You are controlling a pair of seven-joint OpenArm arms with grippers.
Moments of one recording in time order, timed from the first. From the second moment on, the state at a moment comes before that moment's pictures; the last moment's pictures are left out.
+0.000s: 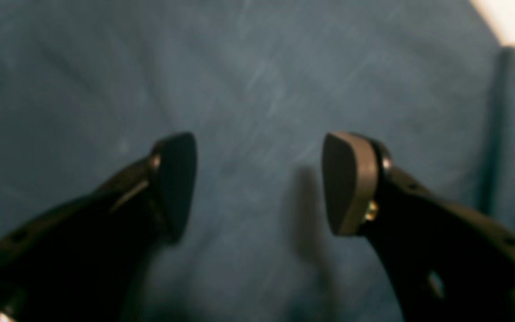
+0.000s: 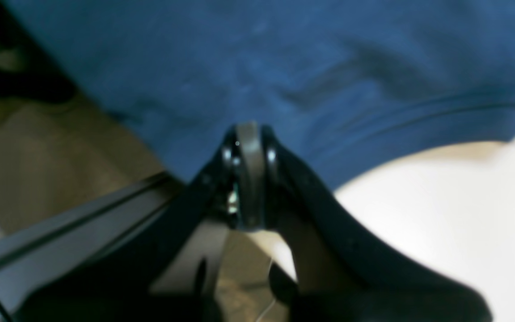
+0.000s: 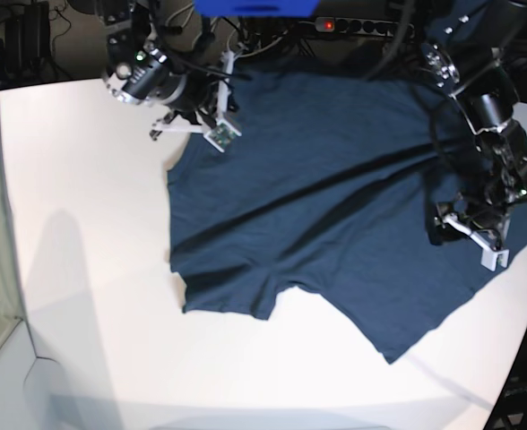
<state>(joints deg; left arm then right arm) -17.9 -14.5 -35.2 53.7 -10.0 -37.7 38.5 -22.1 1.2 -9.6 112.1 2.7 35.0 -59.7</state>
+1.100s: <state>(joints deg) -1.3 -9.9 -35.3 76.5 -18.9 -38.2 49.8 19.4 19.1 -0.5 62.7 3.8 35.6 -46.2</state>
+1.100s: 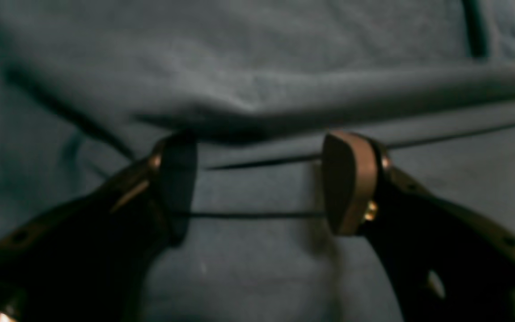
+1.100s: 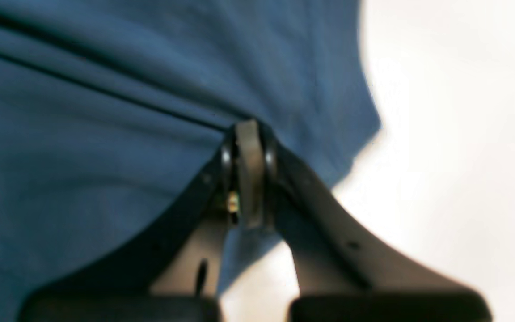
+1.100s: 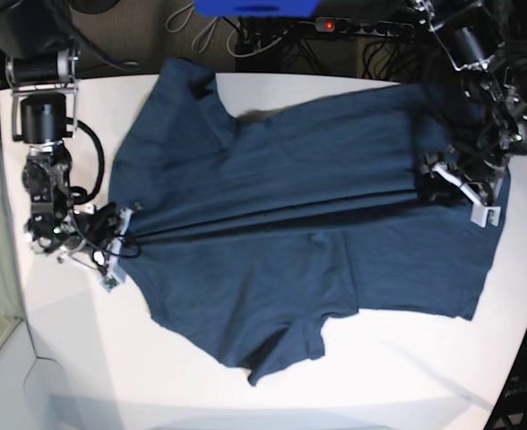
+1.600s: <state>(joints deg) -2.6 -8.1 -45.4 88.8 -17.6 -38.5 59.3 11.2 14.2 -0.5 90.9 3.1 34.9 -53.5</state>
